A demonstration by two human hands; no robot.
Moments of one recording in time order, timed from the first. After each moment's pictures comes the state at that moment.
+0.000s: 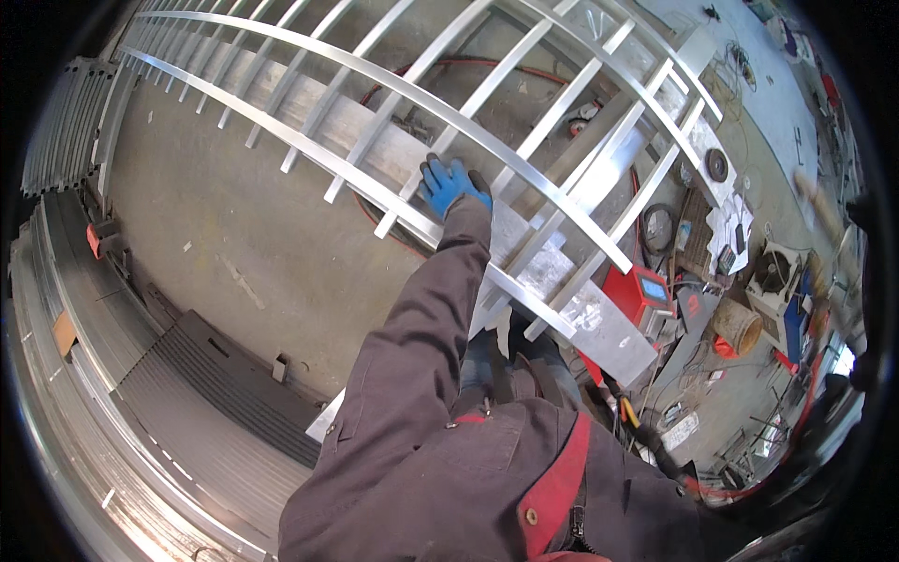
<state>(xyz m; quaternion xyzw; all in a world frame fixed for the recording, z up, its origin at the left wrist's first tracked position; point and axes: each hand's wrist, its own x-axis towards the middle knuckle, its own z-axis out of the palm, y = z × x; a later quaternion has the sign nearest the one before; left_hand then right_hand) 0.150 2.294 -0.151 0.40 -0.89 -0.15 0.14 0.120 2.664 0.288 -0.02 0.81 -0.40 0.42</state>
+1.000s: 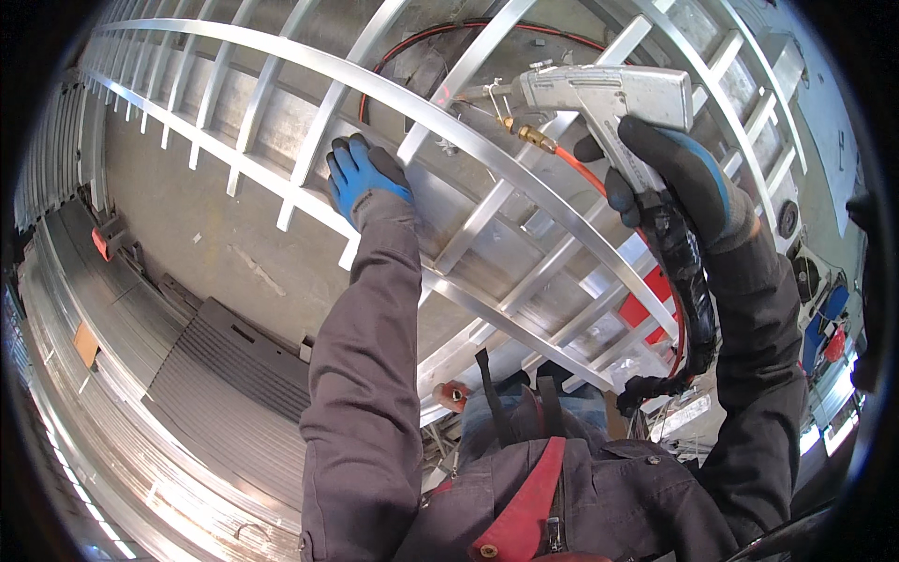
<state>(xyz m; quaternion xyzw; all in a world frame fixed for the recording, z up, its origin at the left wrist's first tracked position) 0.114 2.057 -0.175 0.42 -0.90 -0.07 0.00 -0.137 2.327 0.008 -0.10 0.61 -0.49 0.62</state>
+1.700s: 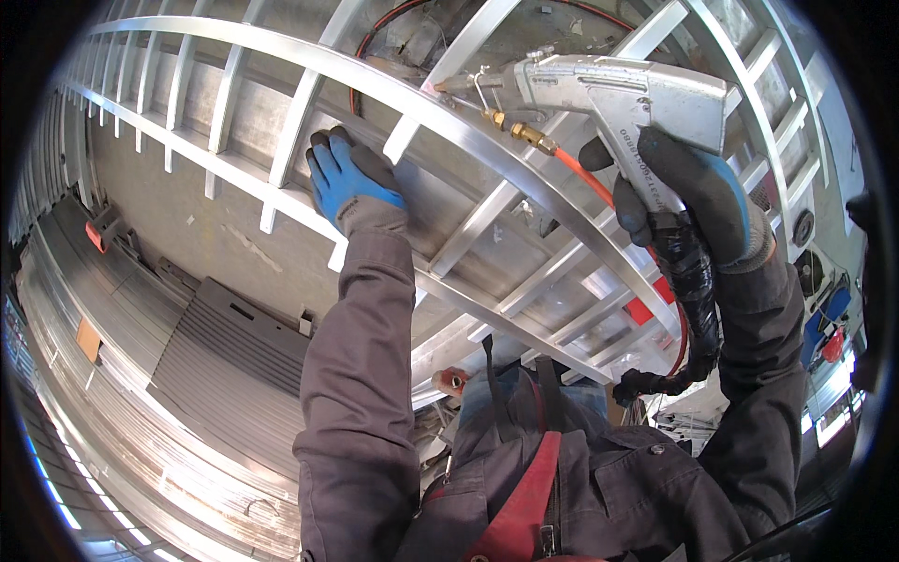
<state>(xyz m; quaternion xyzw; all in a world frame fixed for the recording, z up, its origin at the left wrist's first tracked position) 0.117 2.059 -0.181 0.40 -0.91 -0.05 0.00 -0.143 2.314 -0.019 -0.06 0.60 -0.47 0.64</state>
